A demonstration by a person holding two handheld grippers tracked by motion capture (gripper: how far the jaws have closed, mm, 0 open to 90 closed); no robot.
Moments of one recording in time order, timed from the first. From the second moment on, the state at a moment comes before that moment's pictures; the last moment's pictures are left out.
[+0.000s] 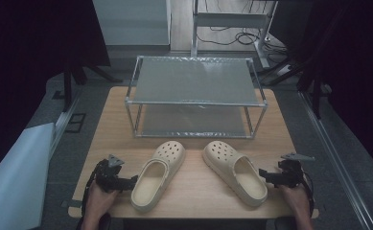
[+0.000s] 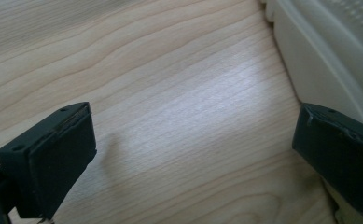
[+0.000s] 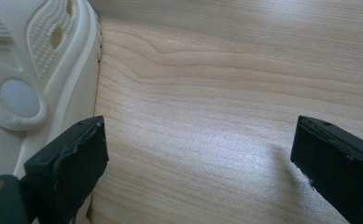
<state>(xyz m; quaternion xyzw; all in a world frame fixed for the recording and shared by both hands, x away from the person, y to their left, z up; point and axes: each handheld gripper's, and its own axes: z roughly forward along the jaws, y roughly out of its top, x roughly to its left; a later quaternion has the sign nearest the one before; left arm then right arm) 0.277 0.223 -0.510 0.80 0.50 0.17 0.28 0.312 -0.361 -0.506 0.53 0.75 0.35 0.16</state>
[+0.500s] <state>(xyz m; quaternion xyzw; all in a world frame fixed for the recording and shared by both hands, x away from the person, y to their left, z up) 0.273 0.207 -0.507 0.80 0.50 0.17 0.27 0.312 -0.359 -0.507 0.53 0.76 0.35 0.15</state>
